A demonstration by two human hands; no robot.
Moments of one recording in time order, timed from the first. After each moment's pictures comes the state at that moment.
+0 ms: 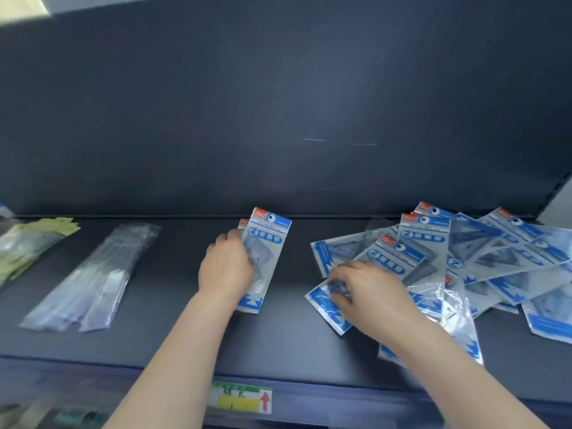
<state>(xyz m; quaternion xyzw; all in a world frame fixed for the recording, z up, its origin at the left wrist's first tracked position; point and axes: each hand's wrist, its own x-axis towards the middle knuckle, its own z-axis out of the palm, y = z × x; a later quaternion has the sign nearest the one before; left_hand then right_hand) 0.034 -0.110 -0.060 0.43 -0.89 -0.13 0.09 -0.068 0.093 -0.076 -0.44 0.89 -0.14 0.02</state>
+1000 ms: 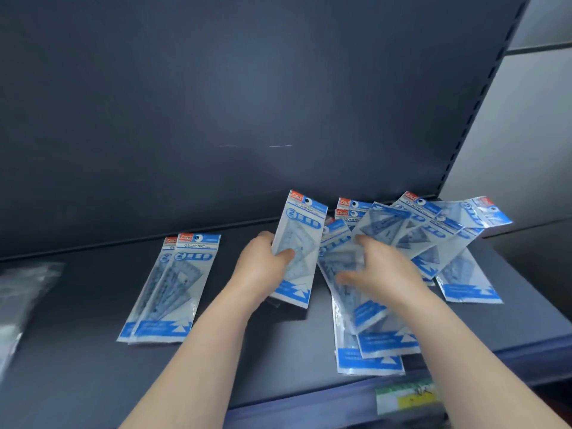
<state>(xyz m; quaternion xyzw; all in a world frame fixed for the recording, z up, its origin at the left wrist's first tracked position) -0.058 -0.013 -0.059 0.28 -0.84 -0.45 0.07 -0.120 0.165 -0.048 -0.15 0.96 -0.19 0.11</state>
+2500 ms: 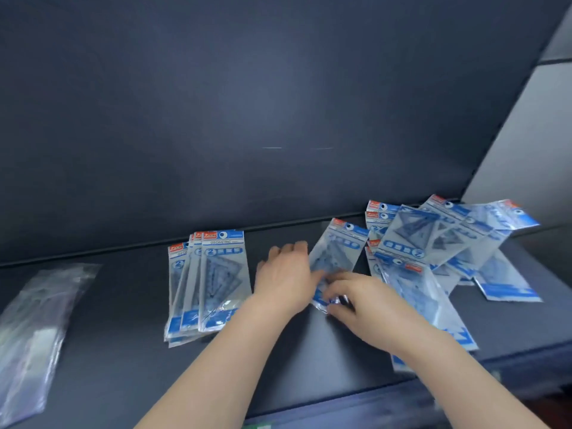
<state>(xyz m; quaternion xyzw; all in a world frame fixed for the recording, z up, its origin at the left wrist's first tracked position) -0.031 -0.045 -0.064 0.16 -0.98 -0.11 -0.02 -0.061 0.107 -0.078 -0.38 0.90 -0.20 0.08</state>
